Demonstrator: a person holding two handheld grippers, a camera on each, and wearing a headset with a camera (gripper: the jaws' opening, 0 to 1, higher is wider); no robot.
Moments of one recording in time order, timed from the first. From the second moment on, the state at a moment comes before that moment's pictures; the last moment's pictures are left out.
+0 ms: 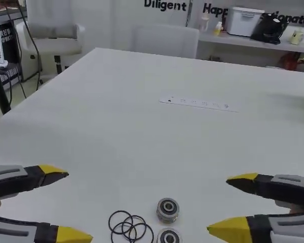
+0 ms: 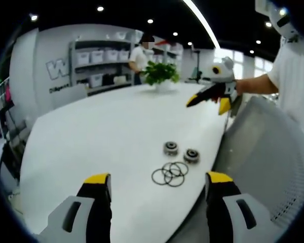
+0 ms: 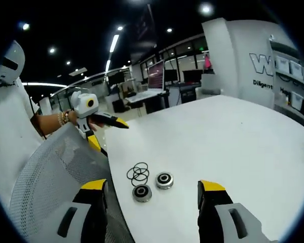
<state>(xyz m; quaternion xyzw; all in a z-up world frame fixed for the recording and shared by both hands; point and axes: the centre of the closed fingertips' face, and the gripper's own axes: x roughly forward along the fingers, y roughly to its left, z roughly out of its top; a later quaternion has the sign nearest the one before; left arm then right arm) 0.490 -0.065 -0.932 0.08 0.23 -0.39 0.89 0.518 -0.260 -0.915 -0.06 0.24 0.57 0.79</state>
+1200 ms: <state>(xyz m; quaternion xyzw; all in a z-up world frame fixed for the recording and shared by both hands) 0.482 -0.056 -0.942 0.06 0.25 -0.36 0.90 0.508 -0.331 -0.963 -0.03 0.30 0.46 0.84</state>
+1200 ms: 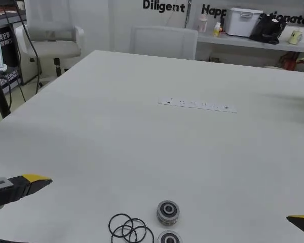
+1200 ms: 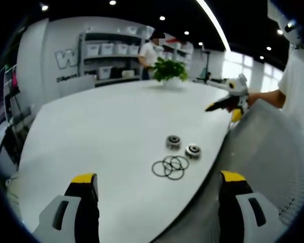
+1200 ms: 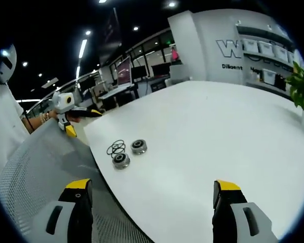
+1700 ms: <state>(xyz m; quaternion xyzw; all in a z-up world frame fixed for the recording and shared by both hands) 0.482 -0.057 -0.936 0.05 0.25 -0.35 0.90 0.499 -0.330 -0.969 -0.03 0.32 0.46 0.83</state>
